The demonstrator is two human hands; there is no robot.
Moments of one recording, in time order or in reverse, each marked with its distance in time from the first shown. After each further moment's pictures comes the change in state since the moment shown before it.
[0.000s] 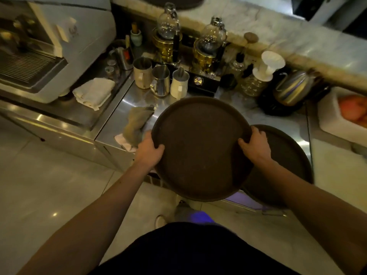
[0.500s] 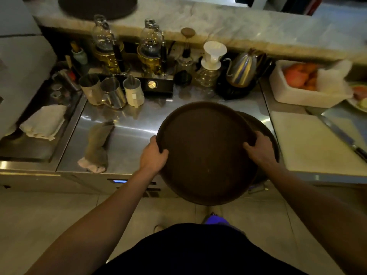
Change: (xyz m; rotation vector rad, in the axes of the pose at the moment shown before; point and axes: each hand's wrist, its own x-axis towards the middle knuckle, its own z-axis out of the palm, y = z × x) left_hand -0.010 0.065 0.090 0.122 -0.199 0.192; right_hand -0.042 0.130 -0.042 0.246 0.094 0.208
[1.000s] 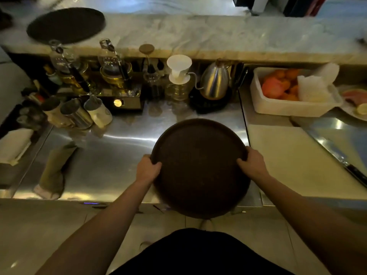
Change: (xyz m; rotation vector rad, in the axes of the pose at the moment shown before) left_hand 0.051 0.092 0.127 -0.118 0.011 -0.255; right_hand 0.114 0.113 -0.055 -0.014 -0.083 -0.081
